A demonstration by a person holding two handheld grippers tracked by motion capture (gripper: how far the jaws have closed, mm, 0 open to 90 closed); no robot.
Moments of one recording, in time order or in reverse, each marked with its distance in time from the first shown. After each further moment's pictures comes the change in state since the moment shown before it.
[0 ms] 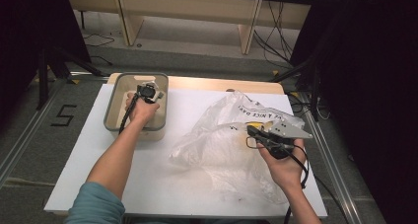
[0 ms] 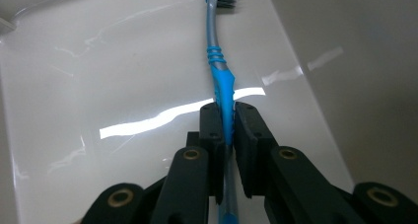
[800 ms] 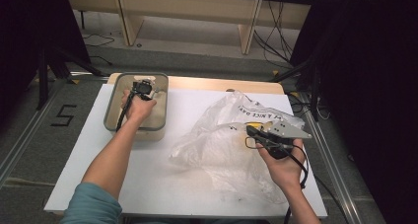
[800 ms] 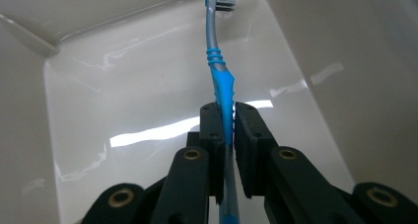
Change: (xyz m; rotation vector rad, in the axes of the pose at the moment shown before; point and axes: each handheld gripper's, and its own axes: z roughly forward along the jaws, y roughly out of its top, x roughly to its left) left arm 0.011 0.004 -0.015 -0.066 0.020 -0.001; right arm 0.001 0.000 0.002 0.001 0.002 -0.004
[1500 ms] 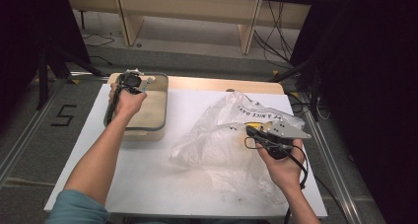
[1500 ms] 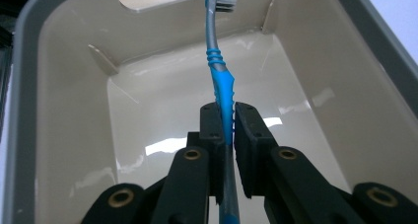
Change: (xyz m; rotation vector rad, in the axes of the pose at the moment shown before) left arm 0.023 0.005 -0.042 -0.094 0.002 -0.048; right arm 0.001 0.000 0.000 0.003 0.000 -0.001
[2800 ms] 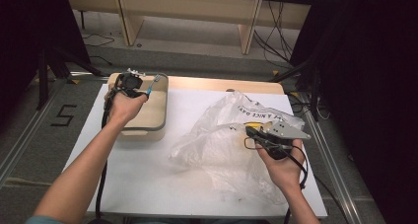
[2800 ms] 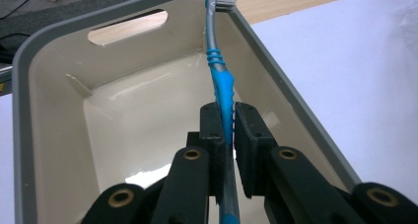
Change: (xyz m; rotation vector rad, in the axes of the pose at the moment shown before) left arm -0.020 -0.010 -0.055 -0.100 -0.128 0.084; right arm 0.001 0.000 0.000 0.002 -0.001 -0.003
